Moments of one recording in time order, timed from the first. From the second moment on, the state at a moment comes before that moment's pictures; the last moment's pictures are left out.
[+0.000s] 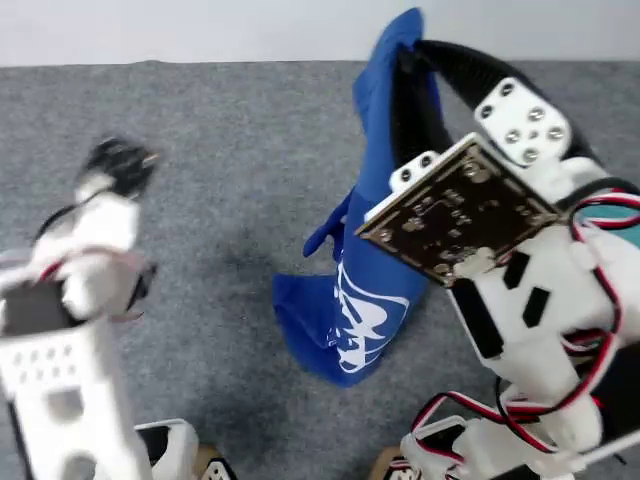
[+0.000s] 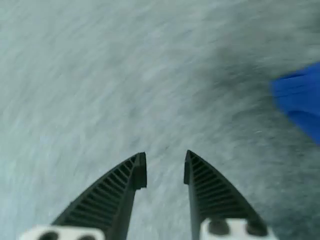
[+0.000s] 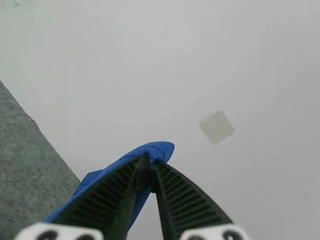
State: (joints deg) left arm -9.5 -35.4 15.5 93.1 -24.0; right arm -25.1 -17.9 -60.5 84.7 42.7
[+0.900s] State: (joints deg) left arm 14.2 -9.1 4.6 90.4 -13.3; right arm -27.0 -17.8 -60.5 84.7 46.8
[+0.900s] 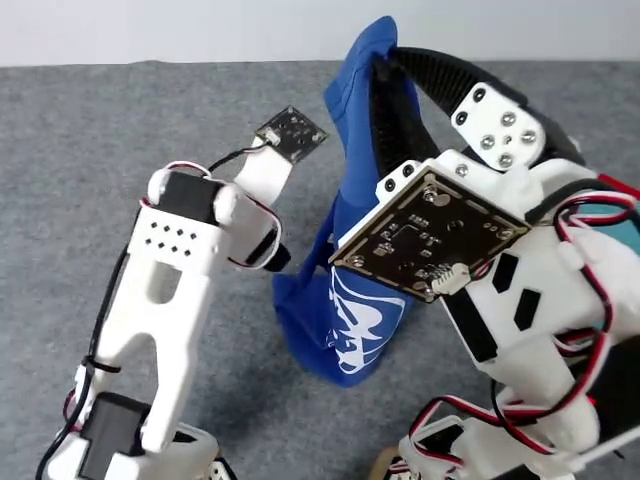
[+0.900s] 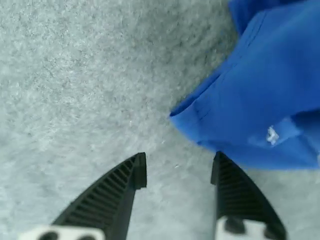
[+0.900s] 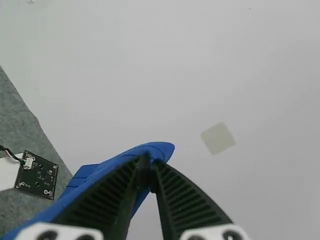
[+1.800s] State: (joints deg) left arm 18.6 -8.6 14.5 75.7 -8.8; right arm -27.3 -14.2 -60.5 82.5 46.9
